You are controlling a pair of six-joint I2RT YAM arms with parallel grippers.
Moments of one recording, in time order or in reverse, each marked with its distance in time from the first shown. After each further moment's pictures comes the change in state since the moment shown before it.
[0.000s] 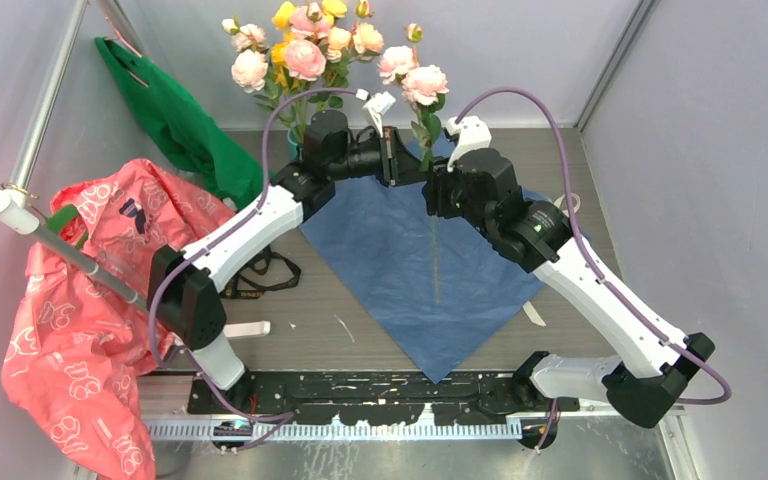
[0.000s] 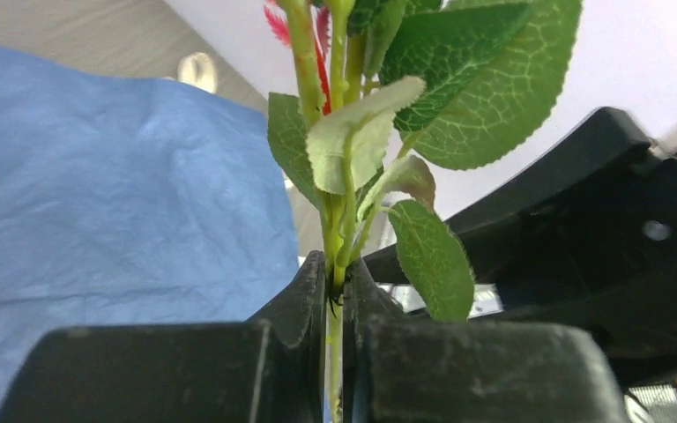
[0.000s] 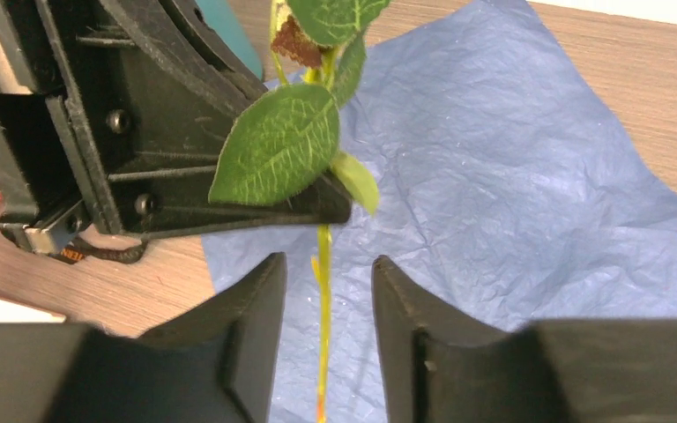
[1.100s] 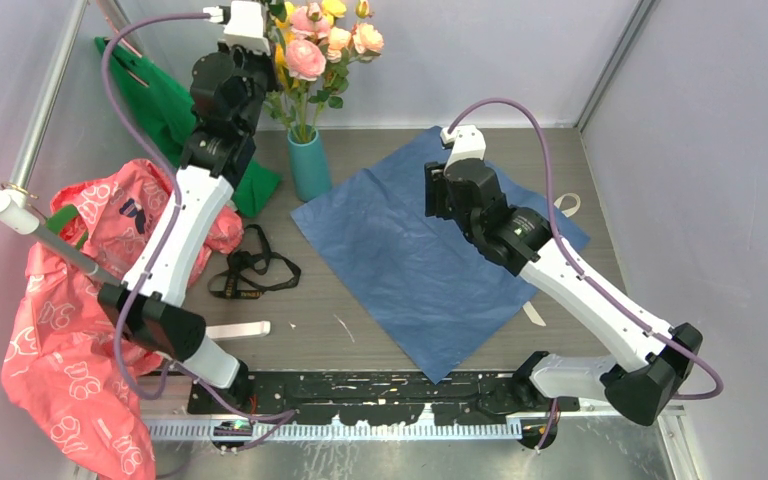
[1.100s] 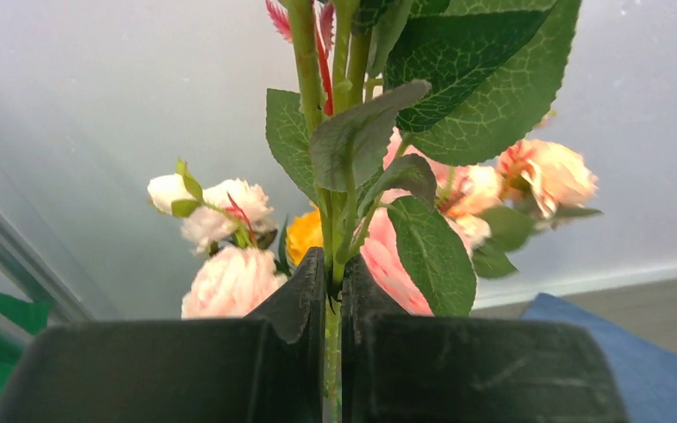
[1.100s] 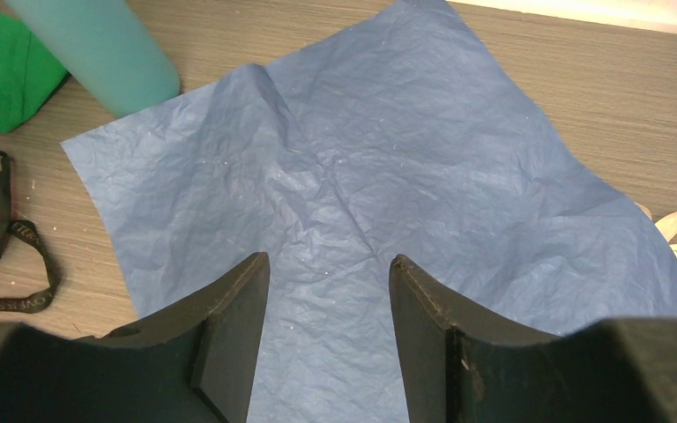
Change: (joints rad) left arm 0.291 -0.164 0.229 -0.135 -0.906 0.830; right arm 0.002 0.009 -0.129 0.127 0.172 -0.046
